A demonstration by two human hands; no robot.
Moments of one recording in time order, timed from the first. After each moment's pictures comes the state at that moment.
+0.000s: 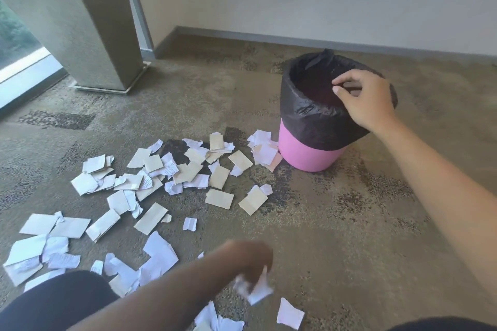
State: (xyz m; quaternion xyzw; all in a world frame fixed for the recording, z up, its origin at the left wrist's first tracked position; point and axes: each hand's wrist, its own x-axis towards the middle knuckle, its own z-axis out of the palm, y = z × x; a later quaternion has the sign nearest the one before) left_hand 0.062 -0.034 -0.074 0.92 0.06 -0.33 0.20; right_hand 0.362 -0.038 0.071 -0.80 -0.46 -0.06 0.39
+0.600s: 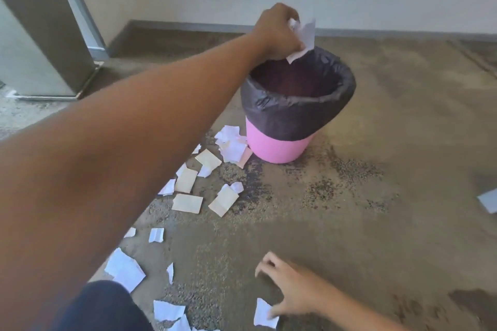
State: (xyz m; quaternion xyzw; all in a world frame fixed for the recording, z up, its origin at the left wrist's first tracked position) left_hand 0.289 0.081 0.149 0.91 0.23 0.22 0.27; right_hand 0.191 -0.210 -0.141 -0.71 -0.59 0.39 0.02
